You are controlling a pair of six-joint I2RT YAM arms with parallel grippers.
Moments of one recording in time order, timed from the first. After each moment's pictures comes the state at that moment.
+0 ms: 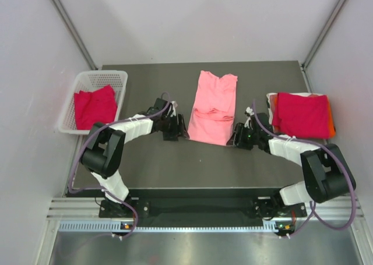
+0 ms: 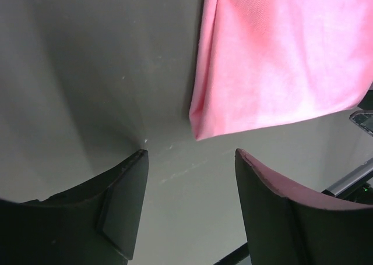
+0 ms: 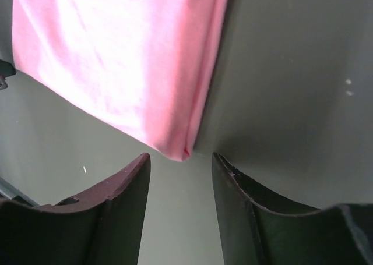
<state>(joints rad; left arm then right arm) -0.44 1.73 0.99 -0.27 0.34 -0.57 0.32 1.40 0.56 -0.03 -0.31 0.53</state>
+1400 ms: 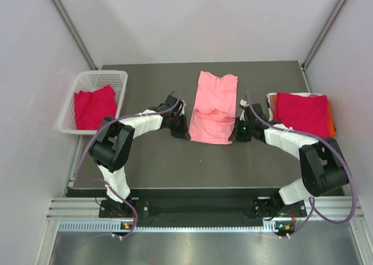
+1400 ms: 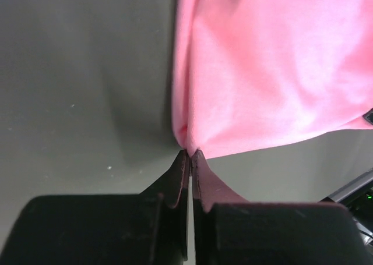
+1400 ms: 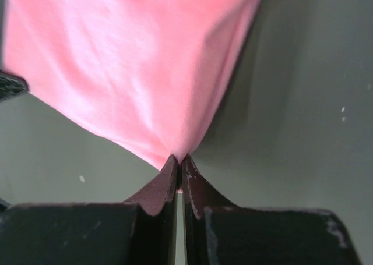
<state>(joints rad) -0.51 1.84 1.10 -0.30 0.30 -0.60 0.37 1.47 0.72 -0.18 -0.23 0.48</state>
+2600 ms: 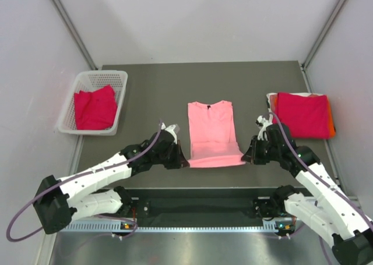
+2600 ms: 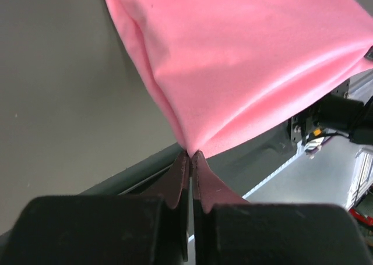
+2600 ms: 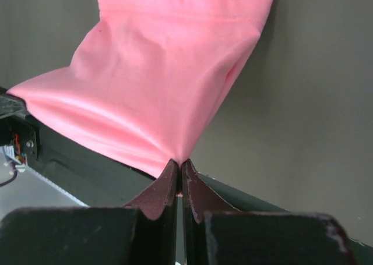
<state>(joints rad) -0.88 1.04 0.66 -0.42 0.12 -0.89 0.42 0.73 0.65 -0.77 -0.28 0.47</state>
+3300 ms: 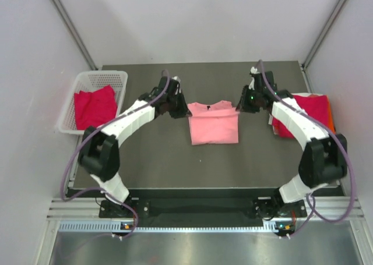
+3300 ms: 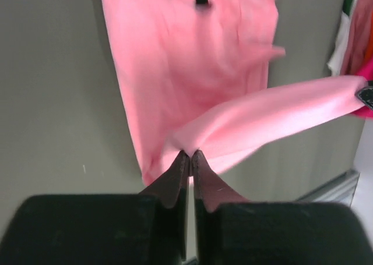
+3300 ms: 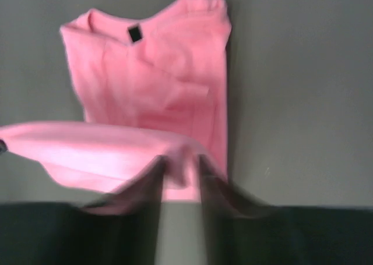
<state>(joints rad) -0.52 1.65 1.29 -0.46 0.19 -0.73 0.27 1.51 1.21 -0.55 -0.14 0.39</state>
